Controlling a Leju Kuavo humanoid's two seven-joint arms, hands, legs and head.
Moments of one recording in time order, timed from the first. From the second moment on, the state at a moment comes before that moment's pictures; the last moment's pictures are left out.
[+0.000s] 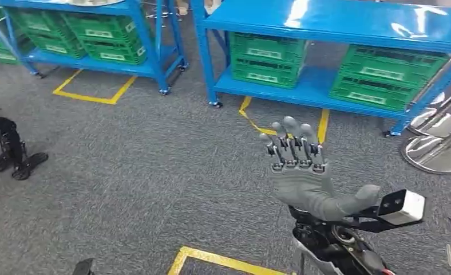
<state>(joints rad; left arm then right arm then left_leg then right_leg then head) -0.11 0.15 -0.86 -0.21 1.12 0.12 -0.14 -0.22 -0.02 0.64 -1.73 -0.40 0.27 -0.67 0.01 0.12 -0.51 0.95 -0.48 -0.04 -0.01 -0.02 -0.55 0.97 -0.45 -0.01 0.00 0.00</state>
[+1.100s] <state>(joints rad) -0.10 0.15 -0.87 -0.21 1.21 0.14 -0.15 -0.12 -0.14 0.53 -1.50 -0.09 -0.22 -0.38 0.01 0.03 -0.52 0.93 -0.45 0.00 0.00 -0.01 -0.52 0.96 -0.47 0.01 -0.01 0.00</state>
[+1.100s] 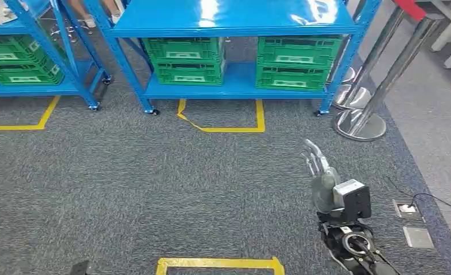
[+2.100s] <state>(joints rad) -0.10 0.16 -0.87 -0.21 1.25 0.16 -0.15 -0.08 -0.17 0.45 -0.35 -0.31 -0.15 -0.25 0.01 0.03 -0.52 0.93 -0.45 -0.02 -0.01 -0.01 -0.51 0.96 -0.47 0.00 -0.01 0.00</state>
